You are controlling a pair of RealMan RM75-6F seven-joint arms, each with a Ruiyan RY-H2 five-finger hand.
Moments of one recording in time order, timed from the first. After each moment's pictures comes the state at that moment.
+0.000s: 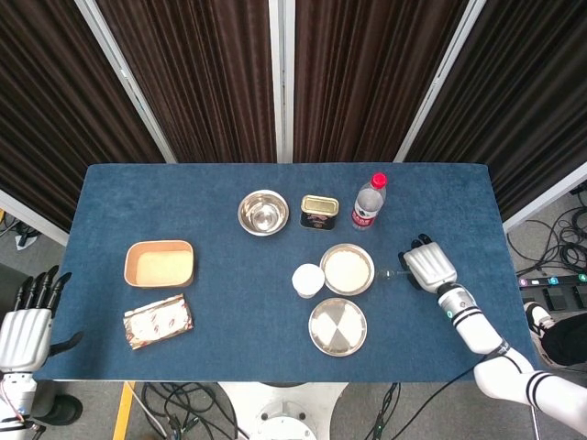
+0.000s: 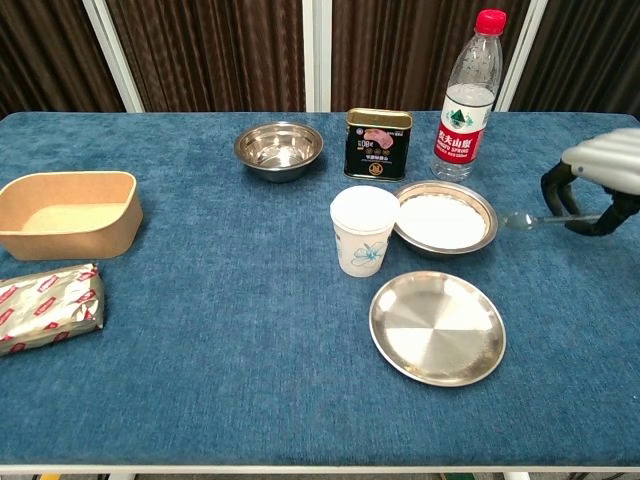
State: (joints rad) left arm -0.03 -1.24 -0.03 -1.53 1.48 1.52 0.09; right arm 0.63 -1.42 0.08 -1.22 -1.33 0.82 -0.25
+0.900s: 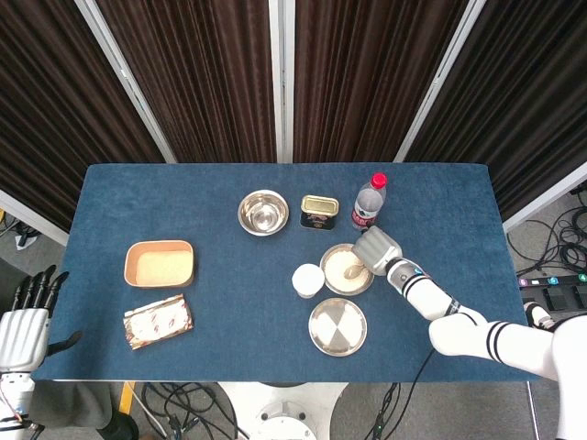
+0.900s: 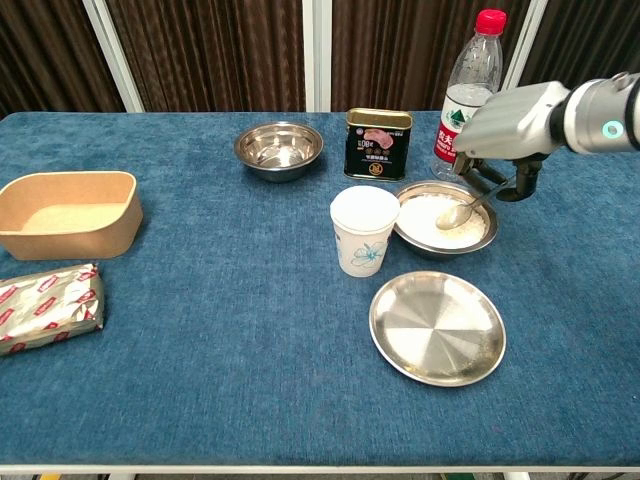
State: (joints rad) left arm -0.03 -1.25 -0.04 -1.51 1.48 1.52 0.05; right arm 1.08 -1.37 -0.01 -1.41 -0.81 0.58 -0.89
